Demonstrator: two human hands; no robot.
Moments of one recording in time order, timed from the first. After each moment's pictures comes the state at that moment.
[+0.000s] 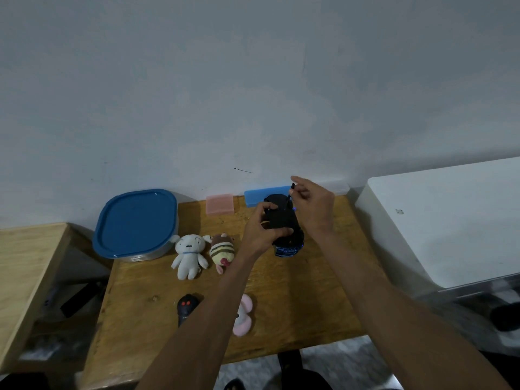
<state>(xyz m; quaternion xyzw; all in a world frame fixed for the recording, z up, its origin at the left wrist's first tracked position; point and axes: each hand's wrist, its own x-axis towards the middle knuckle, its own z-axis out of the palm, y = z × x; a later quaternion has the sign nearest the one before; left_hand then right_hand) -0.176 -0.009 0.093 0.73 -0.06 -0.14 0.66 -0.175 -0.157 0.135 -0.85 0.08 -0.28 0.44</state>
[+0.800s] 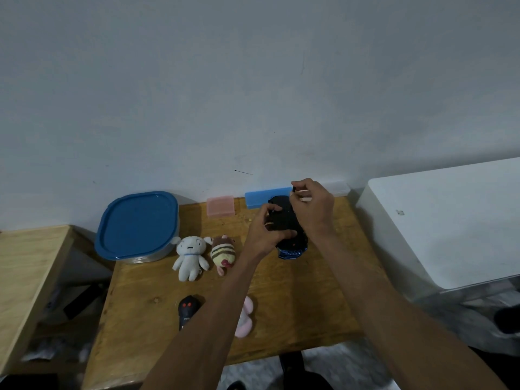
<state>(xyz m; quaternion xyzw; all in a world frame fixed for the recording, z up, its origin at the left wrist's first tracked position) -0.178 -0.017 0.095 0.74 -0.07 -0.14 0.65 -0.176 -0.158 0.134 -0.85 0.08 -0.31 0.42</state>
